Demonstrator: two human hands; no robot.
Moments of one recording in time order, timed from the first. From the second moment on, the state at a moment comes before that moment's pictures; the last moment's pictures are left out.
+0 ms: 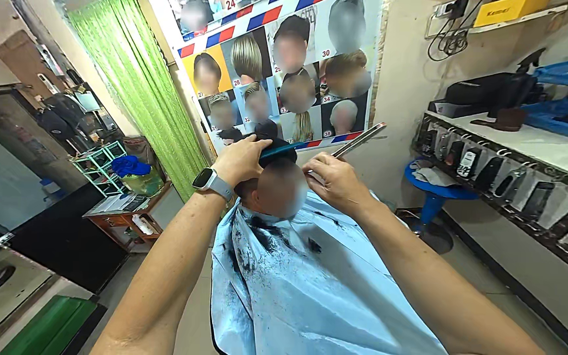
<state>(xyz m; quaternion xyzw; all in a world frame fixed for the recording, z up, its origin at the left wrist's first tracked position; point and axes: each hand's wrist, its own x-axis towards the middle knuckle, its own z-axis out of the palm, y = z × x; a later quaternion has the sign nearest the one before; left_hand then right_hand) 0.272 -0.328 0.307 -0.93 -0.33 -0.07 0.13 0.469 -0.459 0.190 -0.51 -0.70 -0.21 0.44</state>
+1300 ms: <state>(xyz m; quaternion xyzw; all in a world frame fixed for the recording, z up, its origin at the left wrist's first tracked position) 0.280 -0.313 0.305 -0.92 -0.35 -0.07 0.15 0.474 -0.414 0.185 -0.50 -0.74 -0.20 0.41</state>
